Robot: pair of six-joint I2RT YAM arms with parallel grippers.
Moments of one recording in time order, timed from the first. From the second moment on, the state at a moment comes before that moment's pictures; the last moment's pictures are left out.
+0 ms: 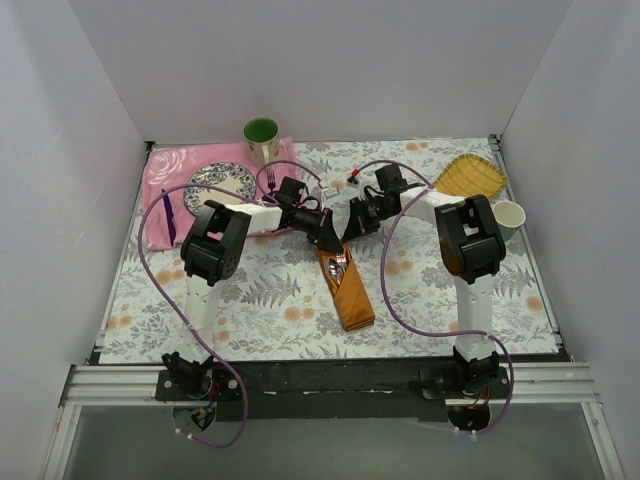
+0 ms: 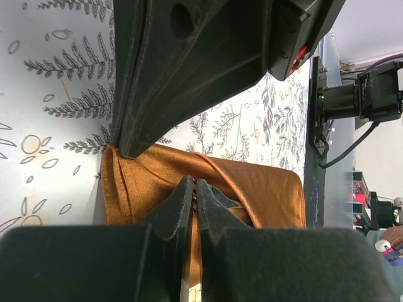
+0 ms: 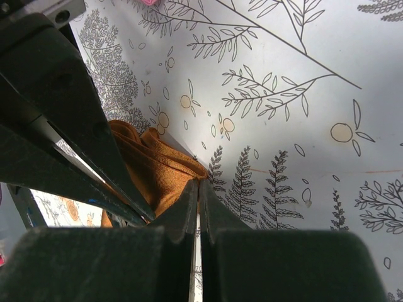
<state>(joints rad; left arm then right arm) -0.46 2.25 1.45 -0.10 1.11 -0.09 0.37 2.15 1.45 -0.35 -0.78 0.02</state>
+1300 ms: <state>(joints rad) -0.51 2.22 1.40 -0.10 1.09 -0.09 0.37 2.15 1.45 -0.36 -0.77 0.03</state>
